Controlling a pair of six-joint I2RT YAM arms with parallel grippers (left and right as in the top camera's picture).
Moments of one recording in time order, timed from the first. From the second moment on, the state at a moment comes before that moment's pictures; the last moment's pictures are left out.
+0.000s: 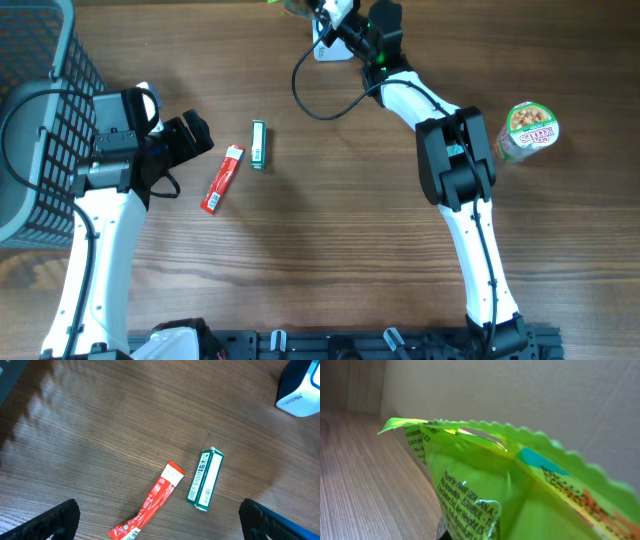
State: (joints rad) left arm 0.10 1.32 1.05 -0.67 0.10 -0.34; right arm 0.32 2.68 2.05 0.73 -0.55 -0.29
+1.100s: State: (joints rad) left arm 0.10 1.32 1.05 -0.67 0.10 -0.34; right arm 0.24 2.45 2.05 0.56 -0.75 0.22
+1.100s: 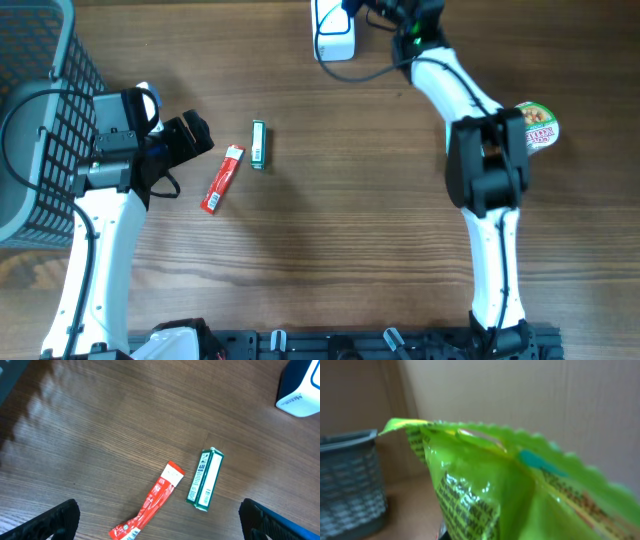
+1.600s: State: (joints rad) left arm 0.10 1.32 1.05 -0.67 0.10 -0.34; right arm 0.25 1.78 2.07 -0.99 -0.45 0.05
